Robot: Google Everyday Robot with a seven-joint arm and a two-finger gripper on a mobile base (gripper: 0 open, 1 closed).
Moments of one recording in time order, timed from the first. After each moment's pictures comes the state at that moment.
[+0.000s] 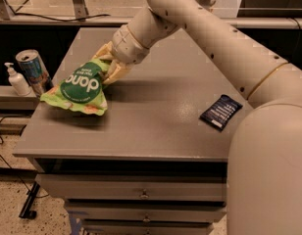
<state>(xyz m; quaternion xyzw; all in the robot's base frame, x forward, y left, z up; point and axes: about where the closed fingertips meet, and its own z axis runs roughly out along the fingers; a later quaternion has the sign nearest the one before) 0.617 0.124 0.863 -0.84 0.37 0.21 0.33</state>
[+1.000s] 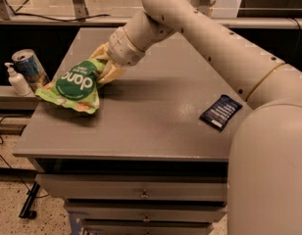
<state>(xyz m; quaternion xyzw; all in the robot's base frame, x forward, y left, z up) 0.628 0.135 0.856 -0.82 0.40 0.20 0.34</state>
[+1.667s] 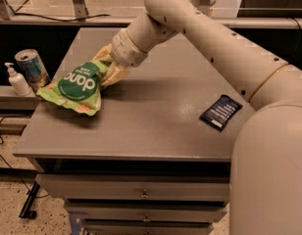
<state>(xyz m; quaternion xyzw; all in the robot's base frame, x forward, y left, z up) 0.627 0.126 0.851 -0.83 0.40 0.20 0.34</state>
